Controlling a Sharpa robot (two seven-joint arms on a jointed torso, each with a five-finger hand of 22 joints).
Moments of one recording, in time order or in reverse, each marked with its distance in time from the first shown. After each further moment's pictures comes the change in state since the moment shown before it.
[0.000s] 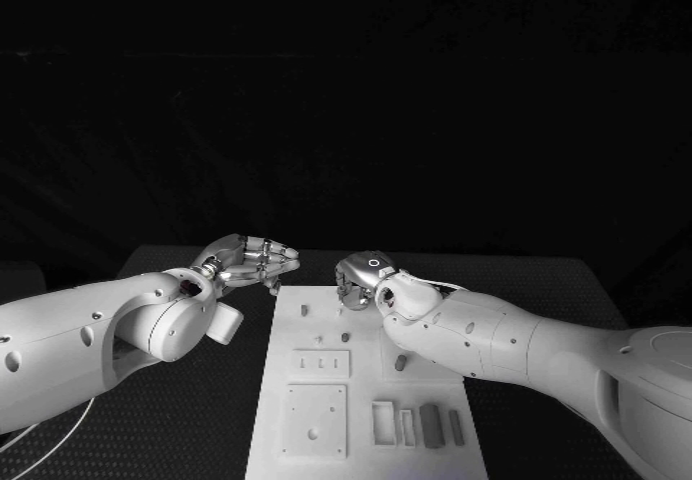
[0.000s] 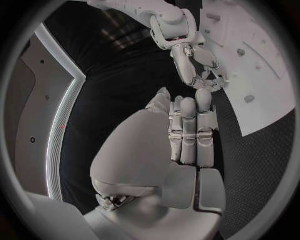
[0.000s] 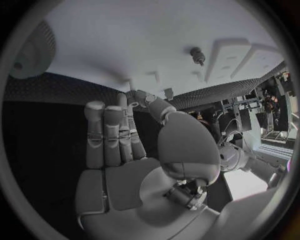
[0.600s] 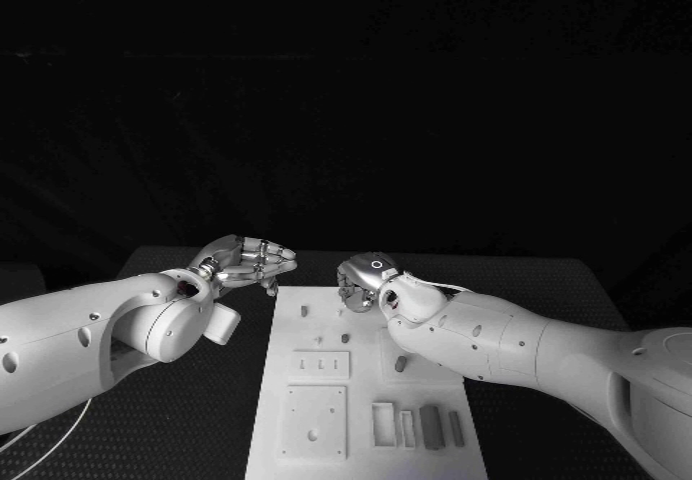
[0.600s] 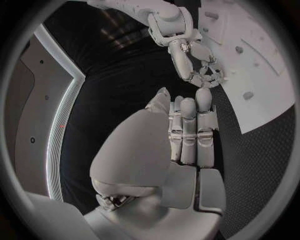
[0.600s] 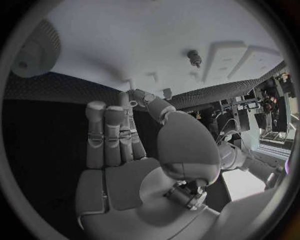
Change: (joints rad) left arm 0.000 -0.006 0.000 -0.006 0.000 0.000 0.000; left_hand -0.004 -0.004 0.000 0.000 0.000 0.000 0.000 0.000 0.001 0.004 0.001 0.000 0.001 0.000 0.000 0.004 -0.001 0.000 0.003 -0.003 0.000 0.001; right arm 0.004 -0.031 -0.001 0.043 -0.014 -0.011 -0.004; right_hand 0.003 -0.003 0.006 -0.007 0.004 0.001 0.001 0.000 -0.001 0.001 0.000 0.004 0.007 -0.003 -0.002 0.004 0.000 0.002 0.001 0.002 0.004 0.000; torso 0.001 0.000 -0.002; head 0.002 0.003
